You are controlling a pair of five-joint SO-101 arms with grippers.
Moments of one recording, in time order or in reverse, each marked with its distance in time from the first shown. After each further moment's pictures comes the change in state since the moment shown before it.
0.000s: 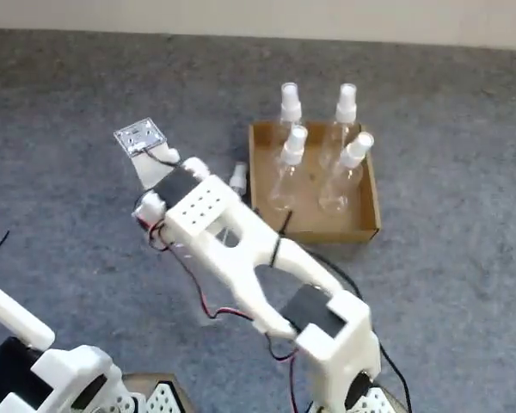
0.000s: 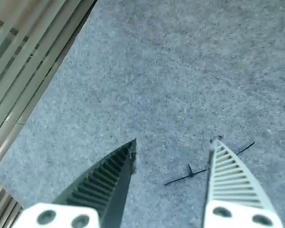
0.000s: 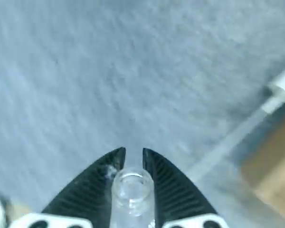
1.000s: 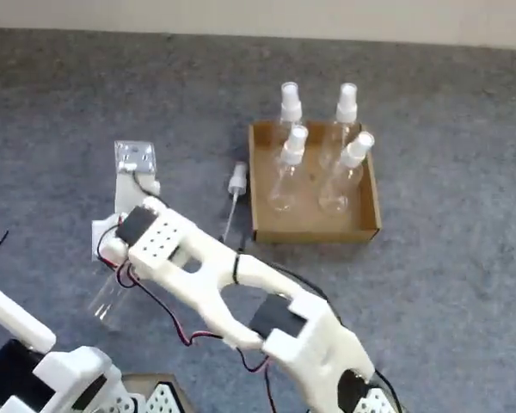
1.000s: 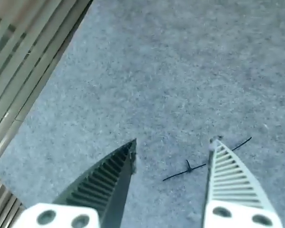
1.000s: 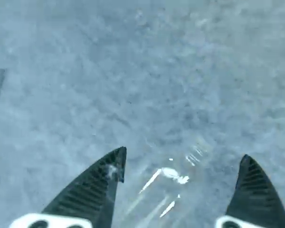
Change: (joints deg) left arm 0.0 -1.1 -0.4 1.8 0.1; right arm -10.0 14.4 0.5 -27.3 -43.5
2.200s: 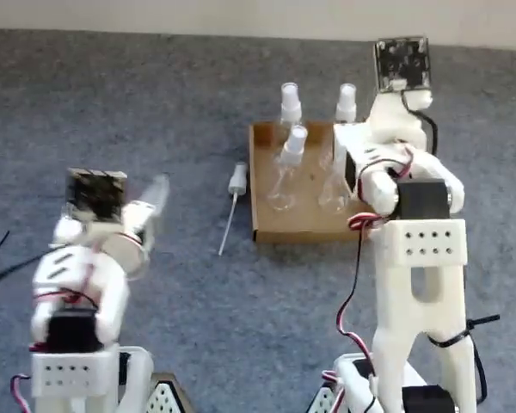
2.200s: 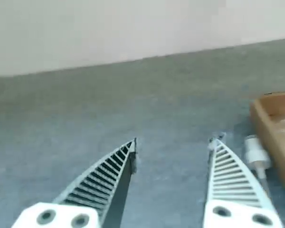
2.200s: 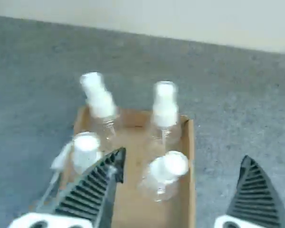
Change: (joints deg) left arm 53.9 -68.1 61.3 -20.0 21.1; right arm 51.4 -60.5 26.4 6.2 54.1
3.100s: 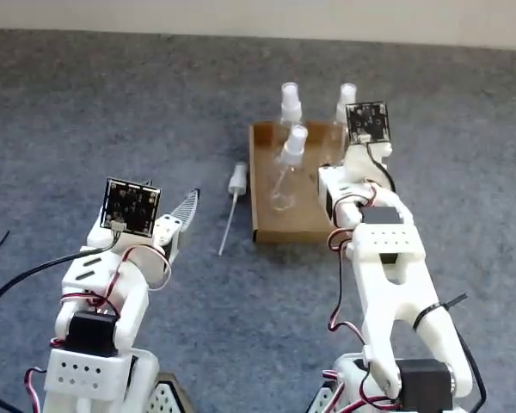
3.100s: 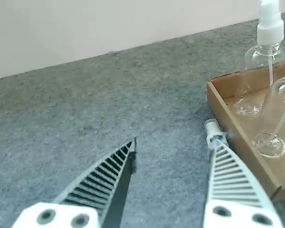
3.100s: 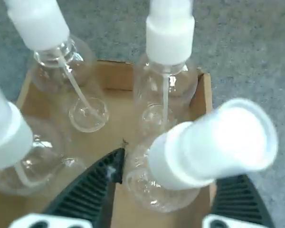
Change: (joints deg) left arm 9.4 -4.0 9.3 -4.7 0.1; right arm 3.5 8.4 37.6 -41.8 0.0
